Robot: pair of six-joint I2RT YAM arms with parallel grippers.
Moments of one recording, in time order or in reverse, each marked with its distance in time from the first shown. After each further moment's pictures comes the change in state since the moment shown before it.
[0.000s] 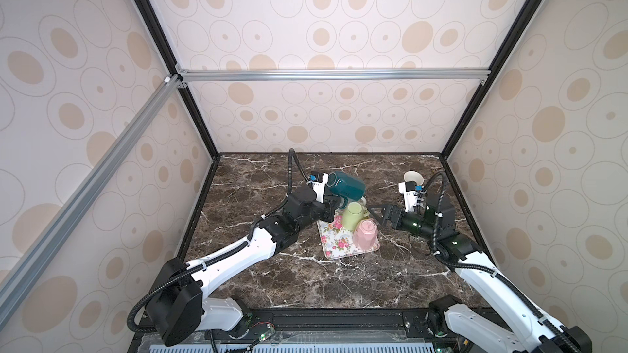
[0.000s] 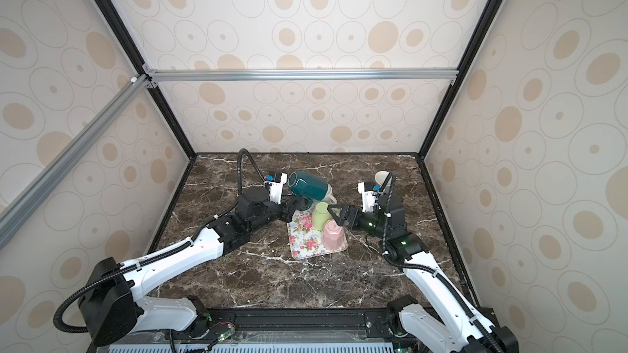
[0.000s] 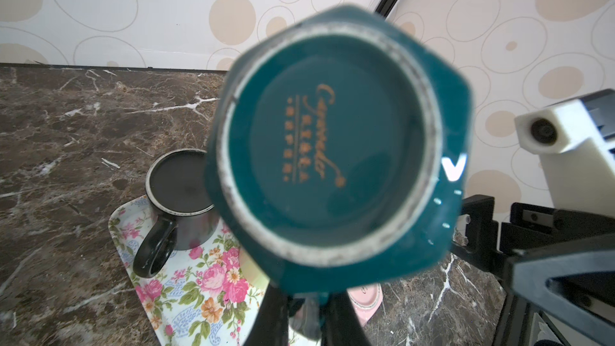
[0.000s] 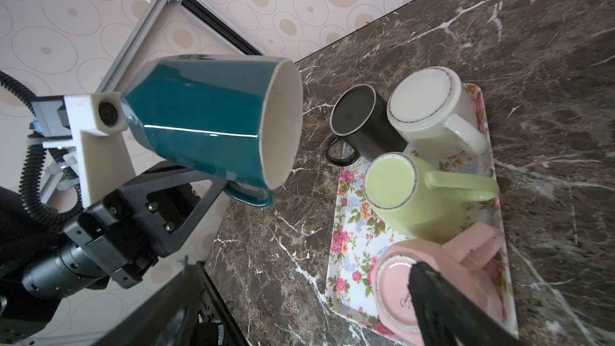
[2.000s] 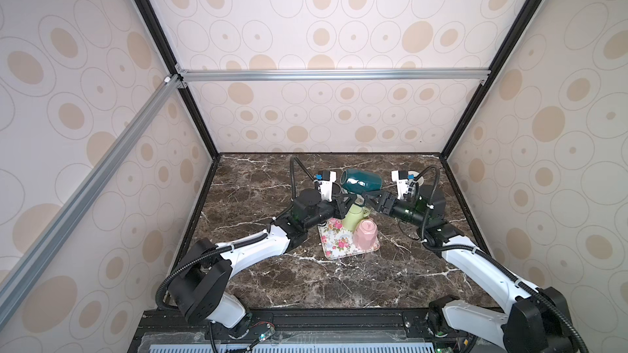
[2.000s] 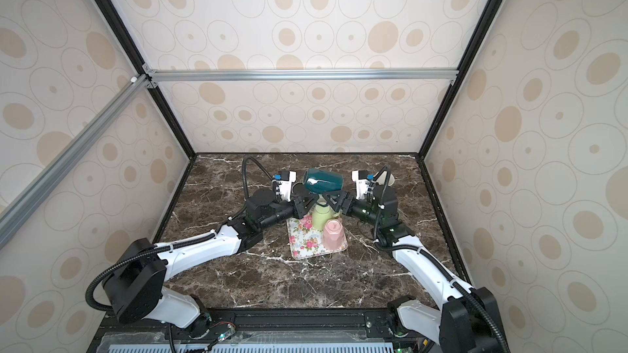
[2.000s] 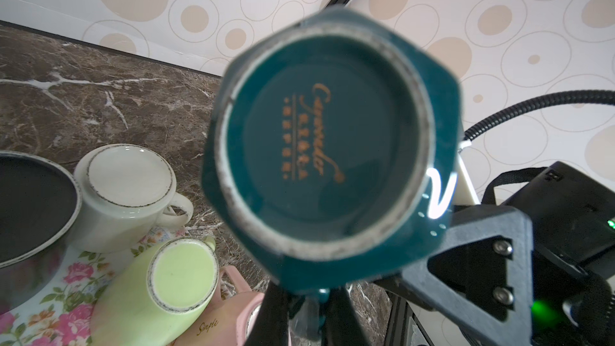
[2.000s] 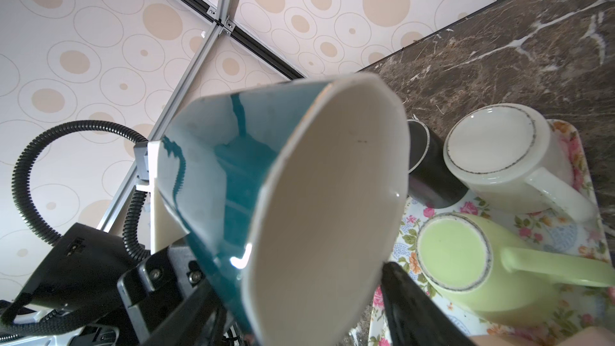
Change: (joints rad) left arm -0.021 0.174 -0.035 0.417 0.217 -0.267; right arm -0.002 0.193 0.016 0.344 -0.101 0.145
